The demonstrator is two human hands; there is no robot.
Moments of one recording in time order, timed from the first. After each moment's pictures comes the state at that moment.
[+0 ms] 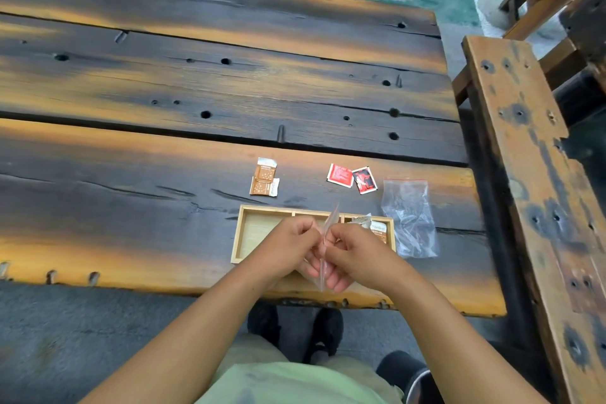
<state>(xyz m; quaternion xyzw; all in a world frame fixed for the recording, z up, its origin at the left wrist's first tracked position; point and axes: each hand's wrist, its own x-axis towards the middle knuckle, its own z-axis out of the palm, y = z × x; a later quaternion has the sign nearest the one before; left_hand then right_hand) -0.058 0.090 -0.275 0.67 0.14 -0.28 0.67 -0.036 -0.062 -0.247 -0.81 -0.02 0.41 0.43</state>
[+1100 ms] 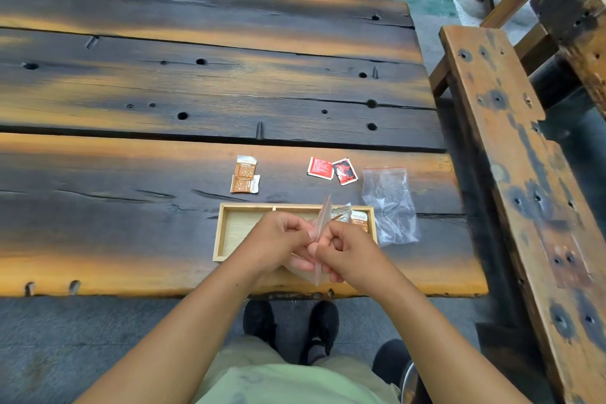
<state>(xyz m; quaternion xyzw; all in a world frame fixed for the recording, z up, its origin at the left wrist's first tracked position) -0.064 0.070 -0.267 0.64 0.17 -0.28 0.69 -0.061 -0.092 -0.261 -0.80 0.00 0.32 0.51</state>
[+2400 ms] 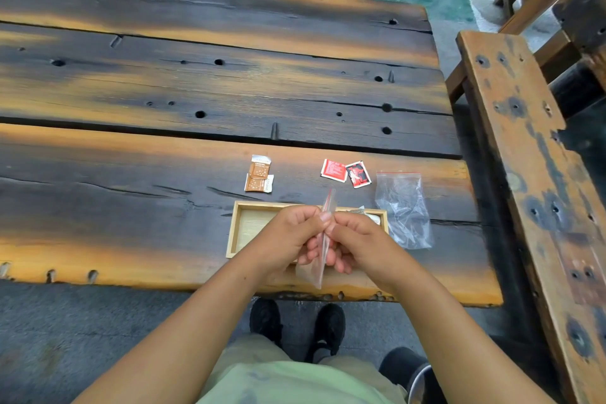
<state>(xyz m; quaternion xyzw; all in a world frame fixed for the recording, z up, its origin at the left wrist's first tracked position) -0.065 0.077 -0.259 0.59 0.04 -0.26 0.76 -0.048 -0.081 -0.248 -0.68 -0.04 0.37 0.63</state>
